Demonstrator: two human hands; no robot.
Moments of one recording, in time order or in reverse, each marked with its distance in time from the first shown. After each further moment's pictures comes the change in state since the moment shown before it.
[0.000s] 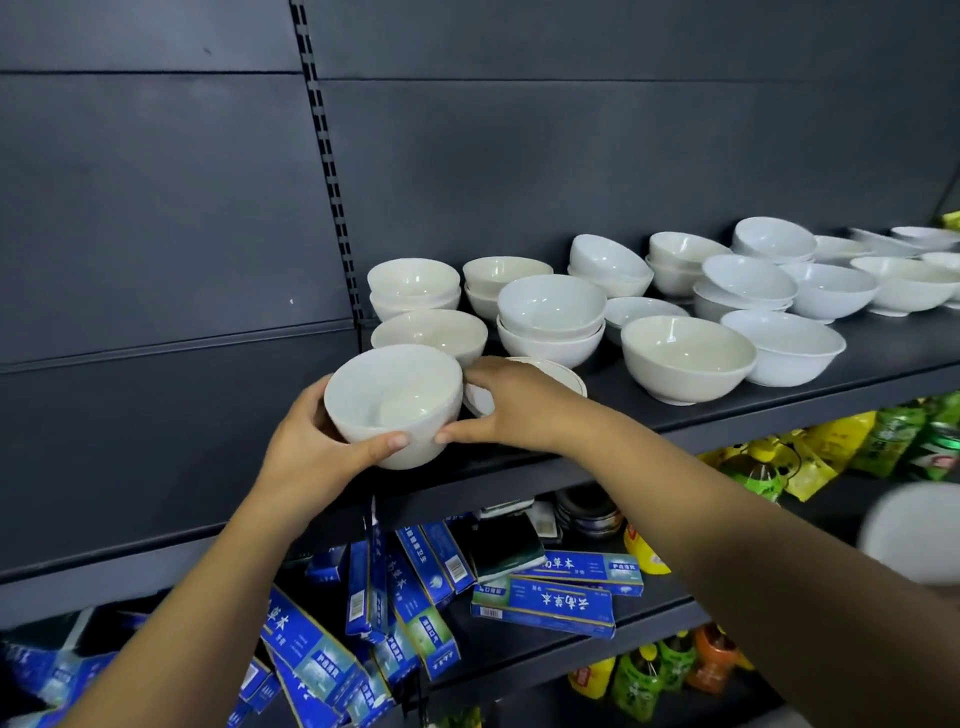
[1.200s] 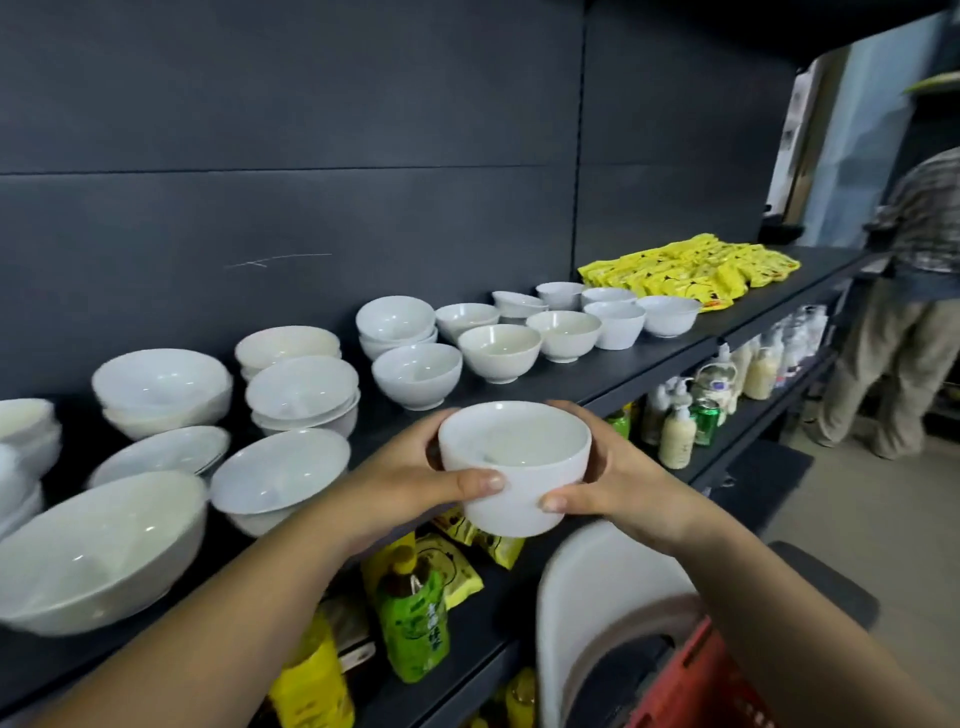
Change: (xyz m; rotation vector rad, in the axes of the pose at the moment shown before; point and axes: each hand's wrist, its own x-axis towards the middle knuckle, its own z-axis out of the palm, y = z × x) left_hand 0.004 0.185 0.483 -0.305 -0.978 0.044; right_hand -0.309 0.354 -0.212 0.909 0.436 0.319
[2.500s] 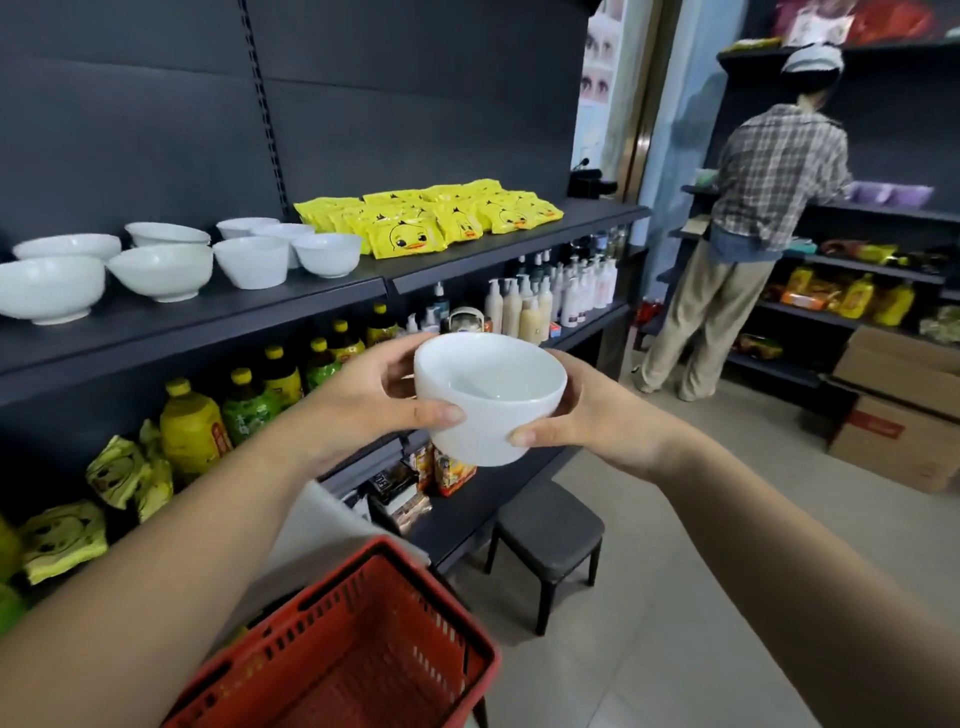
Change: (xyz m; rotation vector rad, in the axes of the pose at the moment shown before) left_hand 0.199 0.024 0.458 0.026 -0.102 0.116; right_hand -0.252 0.012 -0.450 -0.195 0.038 0.117
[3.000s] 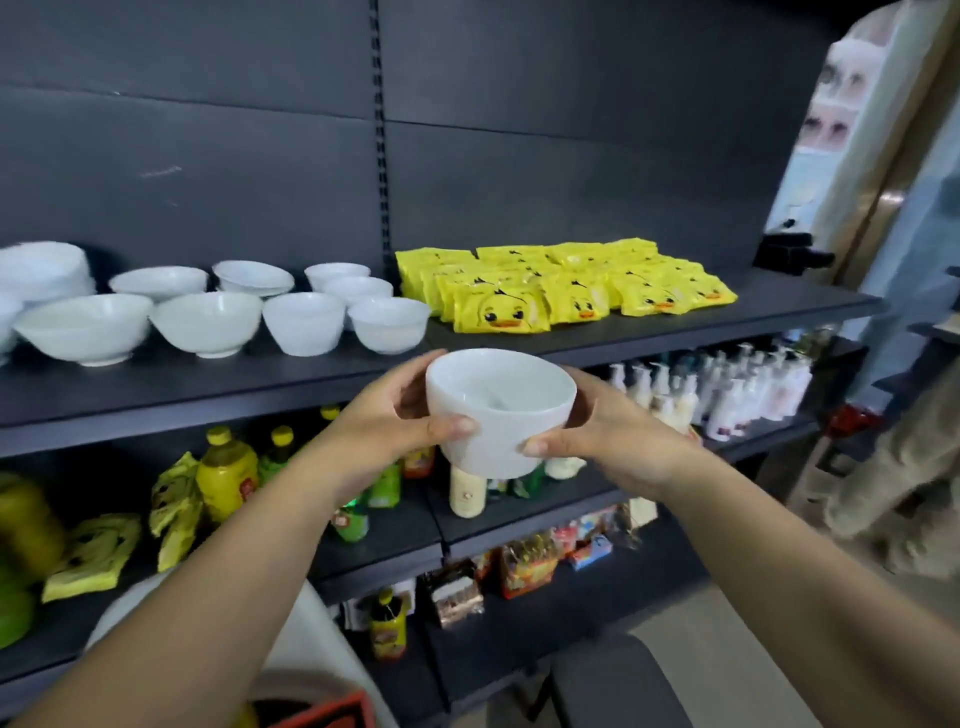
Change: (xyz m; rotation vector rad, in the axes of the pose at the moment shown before) left_hand 0.195 -0.036 -0.051 -0.051 0.496 -0.053; right_hand 0.255 0.029 -0.137 0.054 -0.294 -0.085
